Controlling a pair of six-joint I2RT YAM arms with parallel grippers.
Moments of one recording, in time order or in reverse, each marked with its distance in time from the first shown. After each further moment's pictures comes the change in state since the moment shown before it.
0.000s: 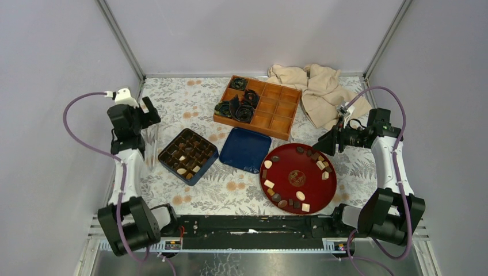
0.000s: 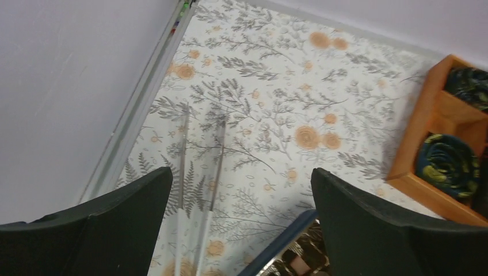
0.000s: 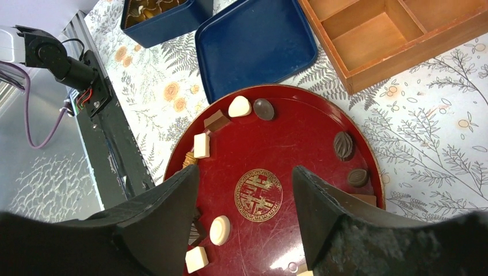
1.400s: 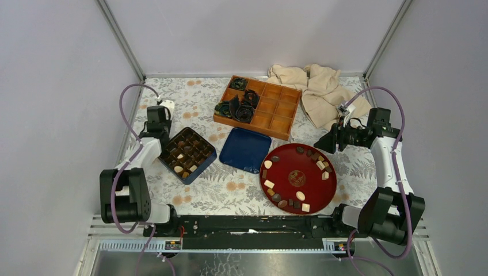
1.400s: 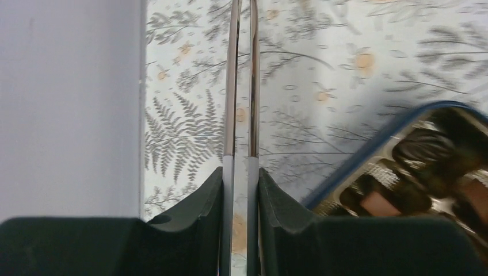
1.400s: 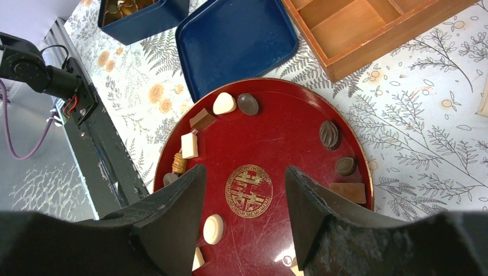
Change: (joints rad) left arm -0.309 0.182 -0.049 -0.123 -0.375 0.377; right arm 0.000 0.002 -0.019 0.083 0.062 0.095
